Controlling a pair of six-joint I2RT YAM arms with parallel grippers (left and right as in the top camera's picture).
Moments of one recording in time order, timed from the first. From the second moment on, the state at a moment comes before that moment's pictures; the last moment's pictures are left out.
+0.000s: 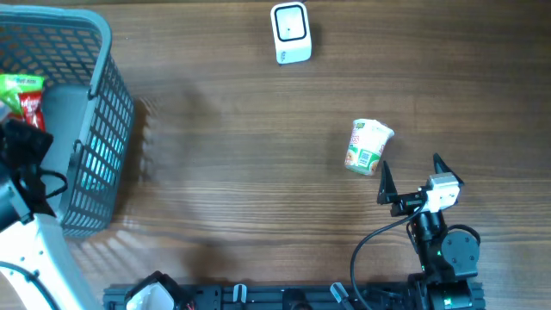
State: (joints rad) left arm 0.62 1.14 1.27 -0.82 -0.01 -0.45; right arm 0.11 0.02 0.01 0.00 -0.03 -0.02
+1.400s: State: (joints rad) left arm -0.60 1.68 1.38 -1.02 -0.07 -0.56; right arm 0.11 0.02 0.01 0.00 -0.03 -0.02
